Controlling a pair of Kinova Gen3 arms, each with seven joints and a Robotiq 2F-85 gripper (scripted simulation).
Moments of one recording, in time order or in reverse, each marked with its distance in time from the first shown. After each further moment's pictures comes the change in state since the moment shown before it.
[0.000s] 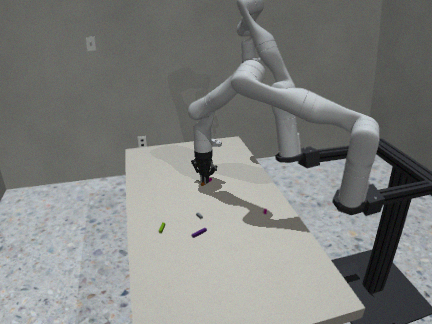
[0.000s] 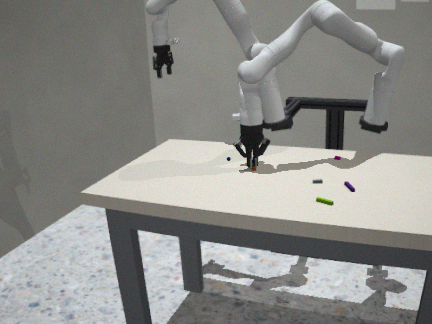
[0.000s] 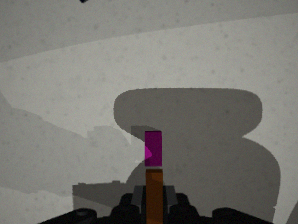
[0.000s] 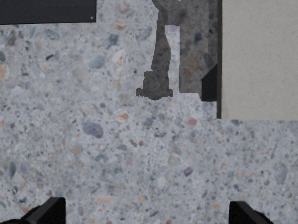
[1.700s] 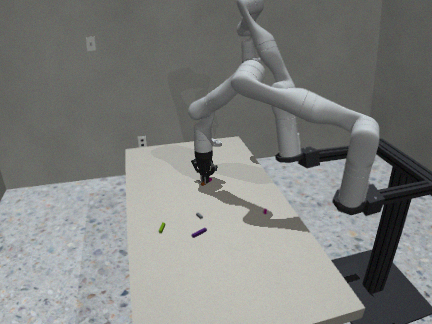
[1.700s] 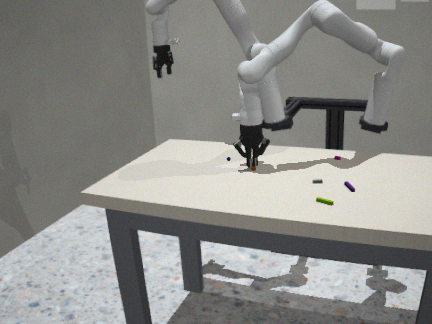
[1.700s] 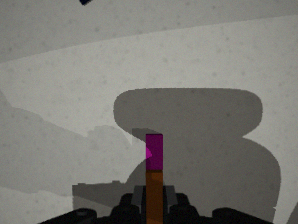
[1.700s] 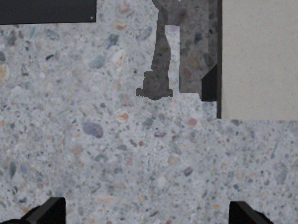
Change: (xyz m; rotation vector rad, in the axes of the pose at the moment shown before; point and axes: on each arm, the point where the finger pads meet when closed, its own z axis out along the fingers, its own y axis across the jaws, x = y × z) left arm 0.002 0.000 0.000 0.000 0.000 -0.002; right arm 0.000 0.000 0.000 0.000 0.000 0.000
